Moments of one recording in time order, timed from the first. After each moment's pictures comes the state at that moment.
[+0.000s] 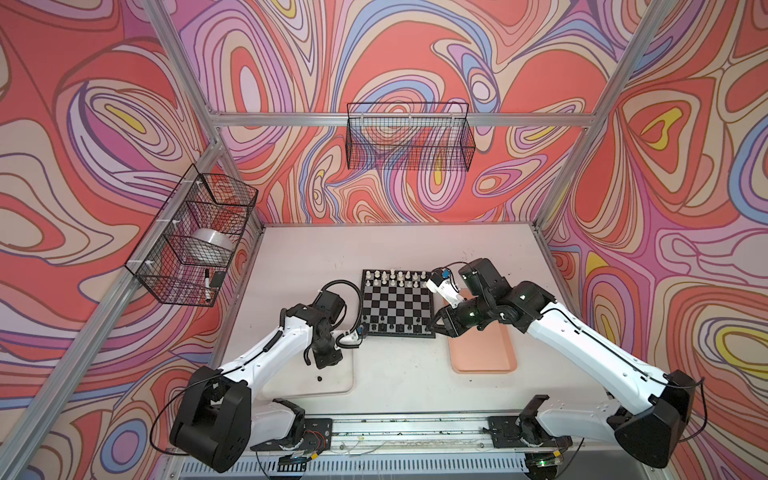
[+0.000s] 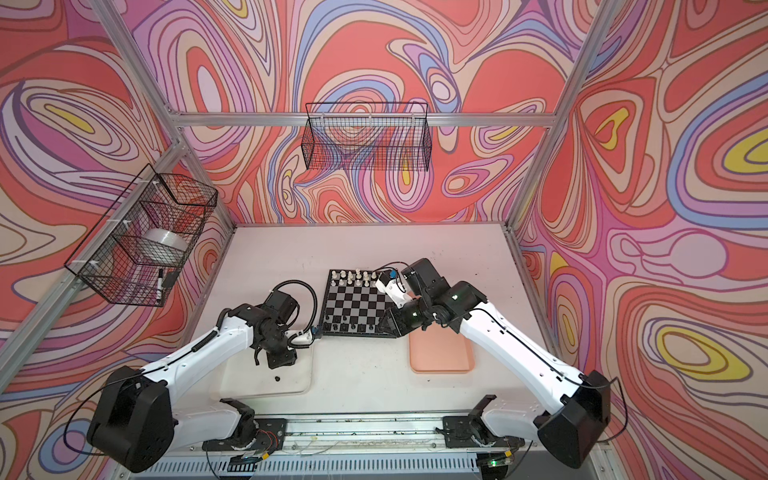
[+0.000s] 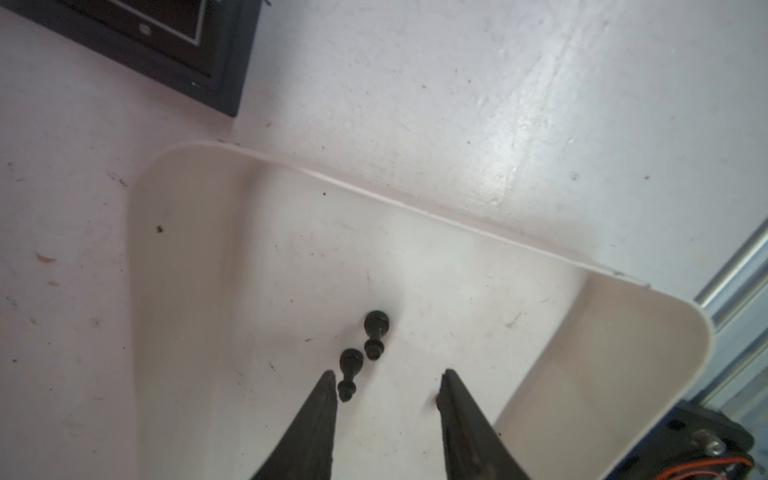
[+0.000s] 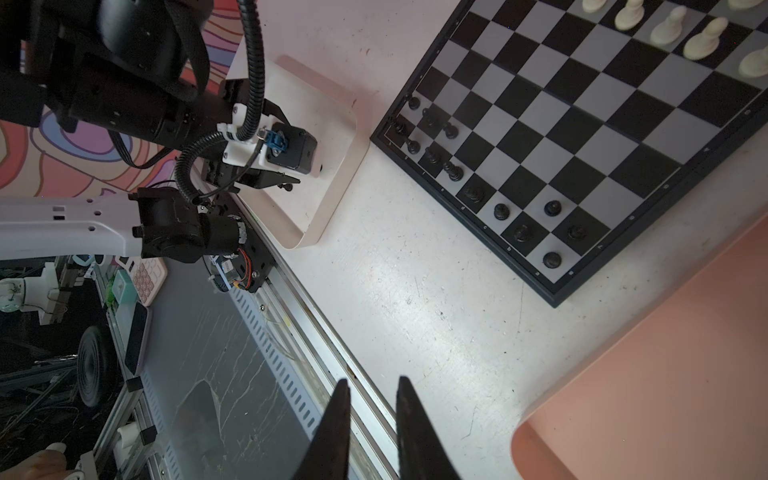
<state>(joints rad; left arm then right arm) -0.39 1.27 0.75 -0.95 0.04 0.77 0.65 1.25 1.18 -0.90 -0.49 0.23</state>
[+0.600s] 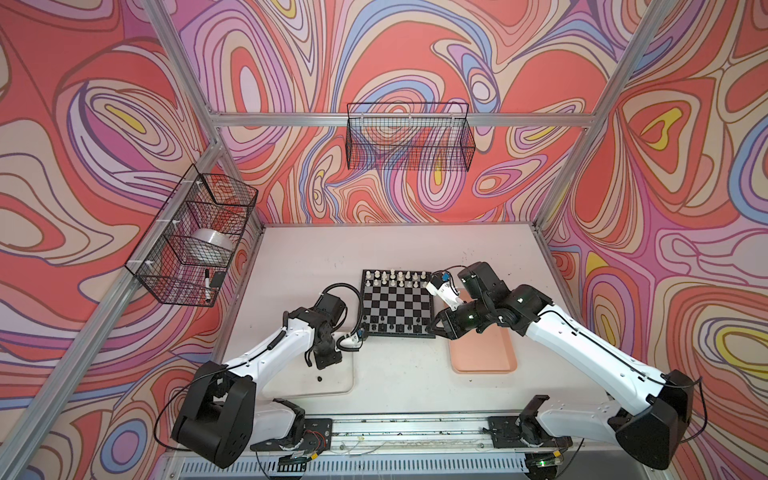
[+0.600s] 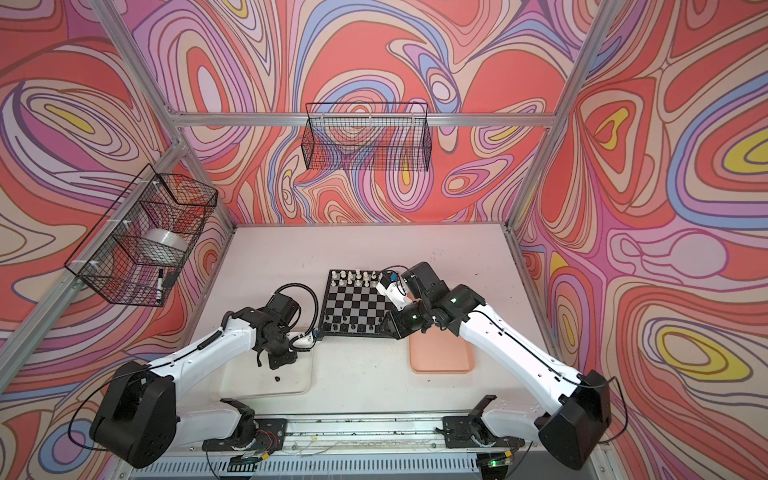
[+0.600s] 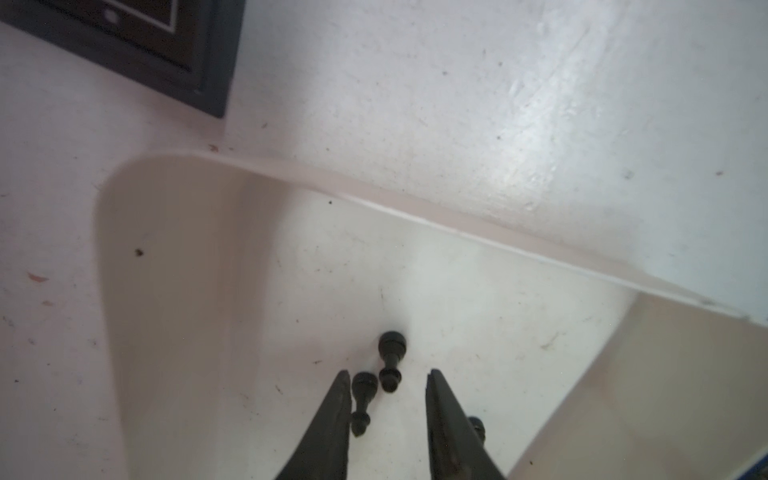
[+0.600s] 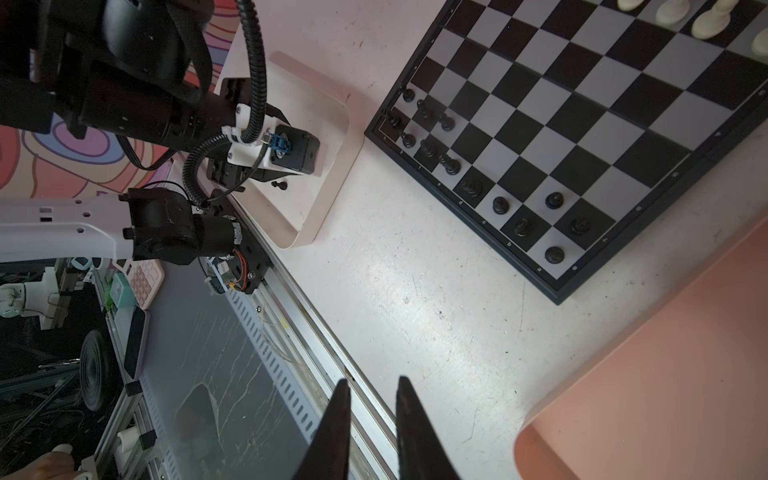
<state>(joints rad) -0.39 1.30 0.71 -0.87 0.02 0.80 0.65 1.24 1.14 -0.86 -0.49 0.25</state>
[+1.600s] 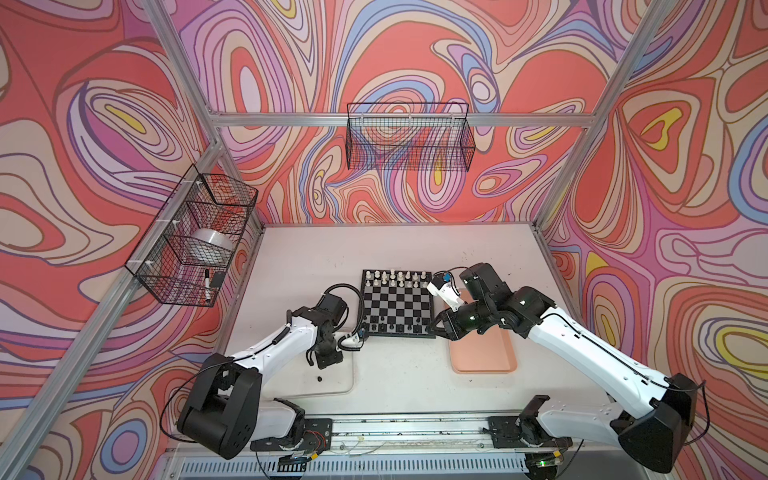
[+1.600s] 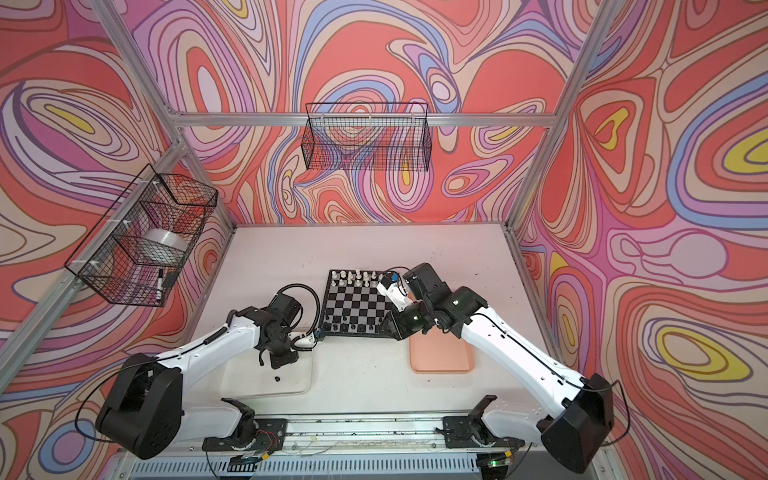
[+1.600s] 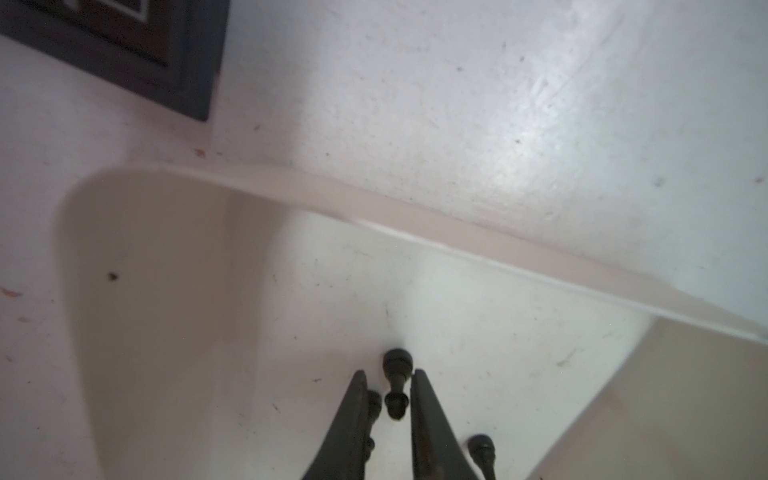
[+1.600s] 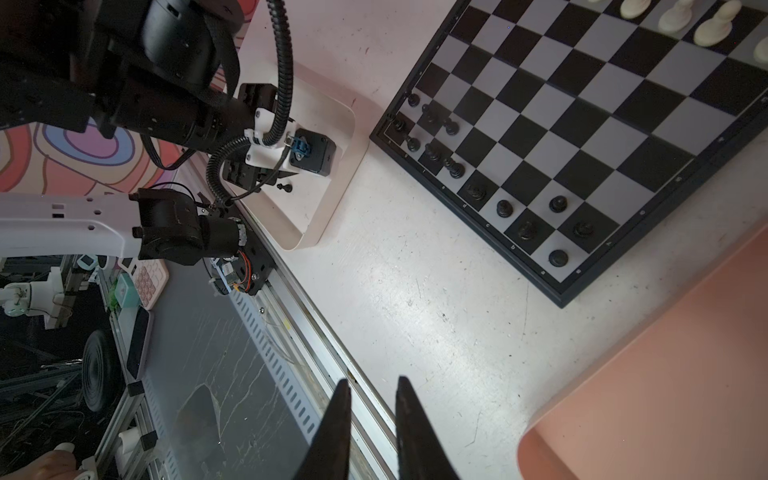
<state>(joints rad) -0.39 1.34 0.71 -0.84 0.01 0.80 0.65 1.22 1.12 -0.85 -0.49 0.25</state>
